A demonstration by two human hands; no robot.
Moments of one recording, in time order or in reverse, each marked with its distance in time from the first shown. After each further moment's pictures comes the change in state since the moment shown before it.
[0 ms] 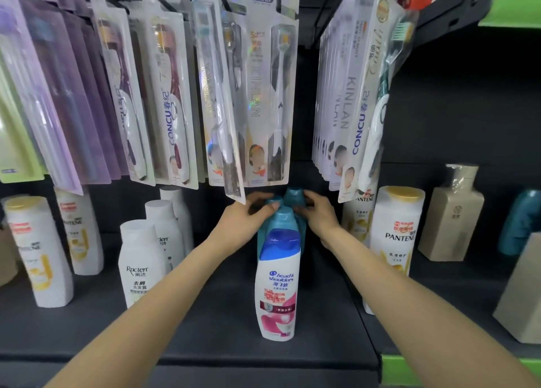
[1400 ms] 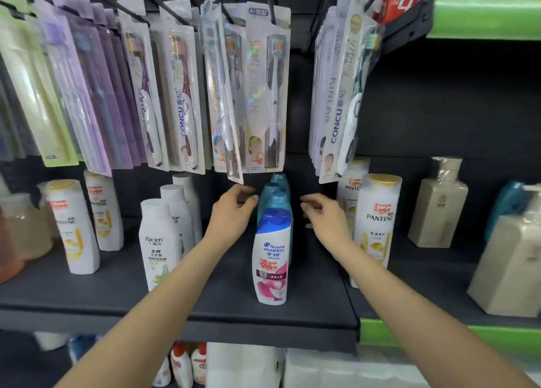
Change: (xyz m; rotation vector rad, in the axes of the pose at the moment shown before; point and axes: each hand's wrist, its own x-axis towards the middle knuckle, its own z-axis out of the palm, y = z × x) left_hand -0.041 0.018 -0.002 0.036 0.227 -0.077; right_hand -0.065 -0.003 -0.024 -0.071 0.054 -0.155
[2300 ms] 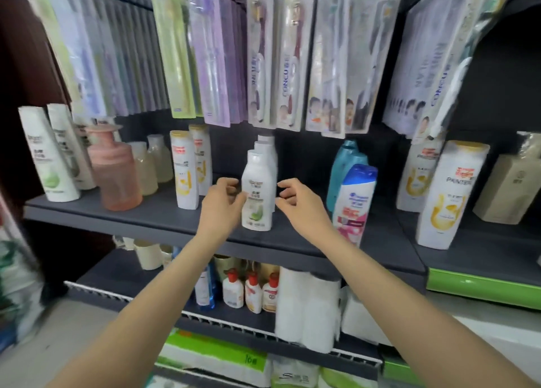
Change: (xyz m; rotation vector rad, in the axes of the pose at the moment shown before) left_hand -0.103 -0.071 -0.140 0.160 0.190 -0.122; right_hand -0.124 -0.104 0.125 -0.155 -0.337 -0.124
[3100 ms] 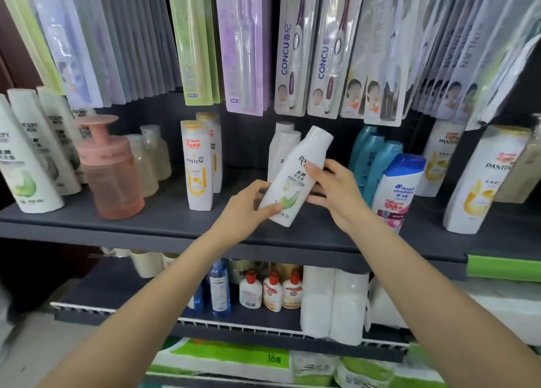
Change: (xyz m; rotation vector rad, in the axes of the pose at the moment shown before) left_hand 0.039 -0.052 -0.025 -0.171 -0.526 0.168; right_hand 0.033 -0.026 0.030 0.706 0.175 0.307
